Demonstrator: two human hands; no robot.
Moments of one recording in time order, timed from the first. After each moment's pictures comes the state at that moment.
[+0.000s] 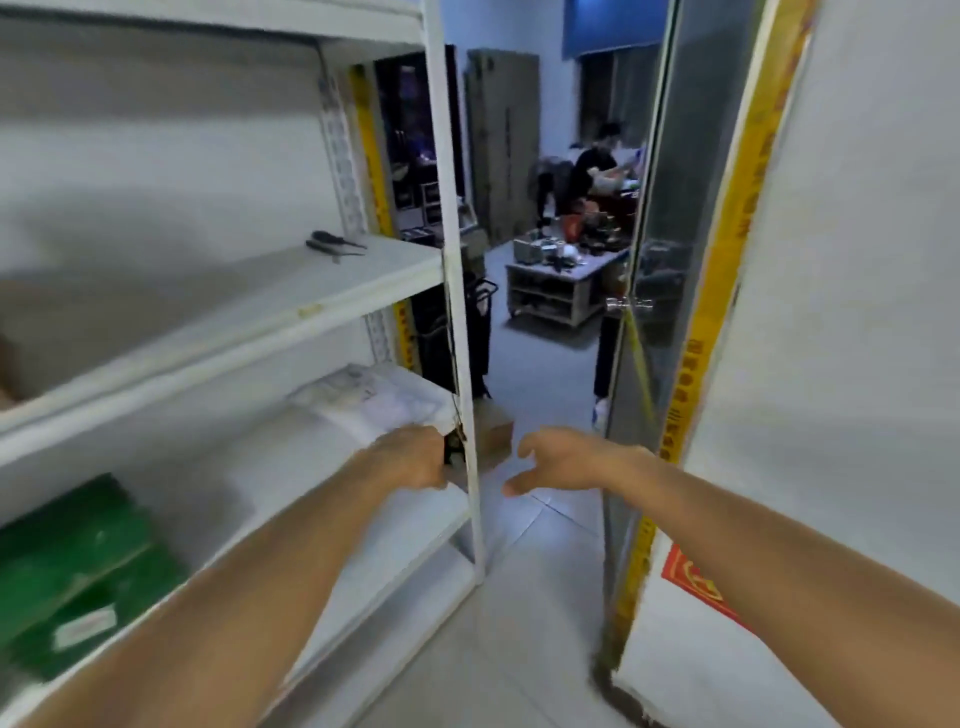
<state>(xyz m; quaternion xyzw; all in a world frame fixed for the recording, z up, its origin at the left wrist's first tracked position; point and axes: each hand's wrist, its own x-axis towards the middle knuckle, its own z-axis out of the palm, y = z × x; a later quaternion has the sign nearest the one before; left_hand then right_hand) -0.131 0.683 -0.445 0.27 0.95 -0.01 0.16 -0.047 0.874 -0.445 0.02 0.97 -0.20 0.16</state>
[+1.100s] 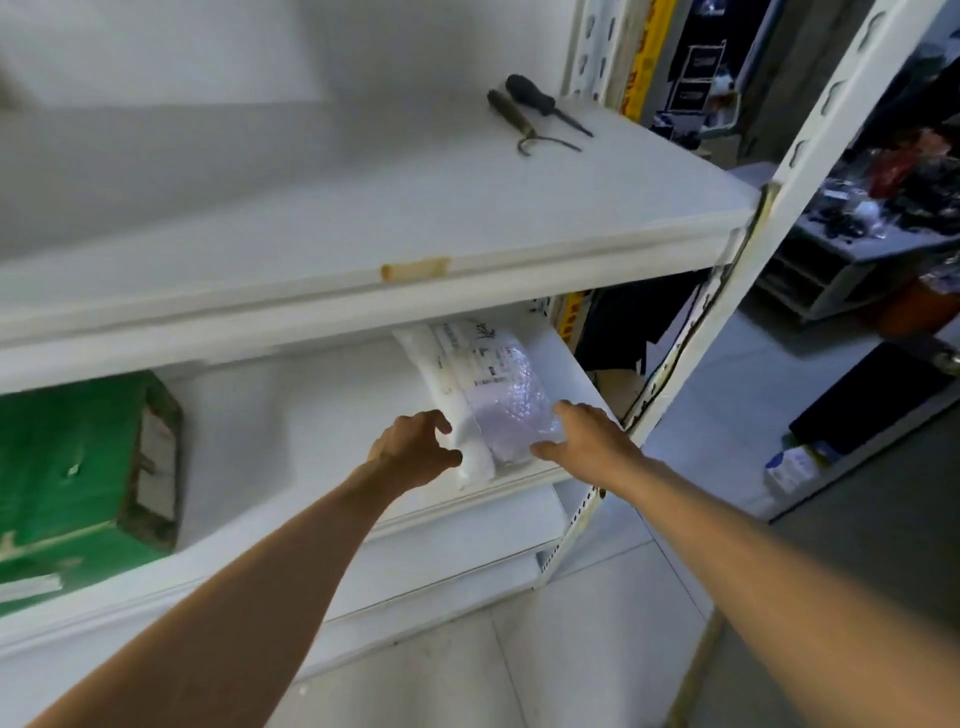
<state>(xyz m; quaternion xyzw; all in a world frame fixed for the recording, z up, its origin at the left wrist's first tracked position) -0.417 0.594 -0.604 -0.10 0.95 0.26 0.14 -0.449 0.812 -0.584 -0.11 0.96 -0.18 0.16</state>
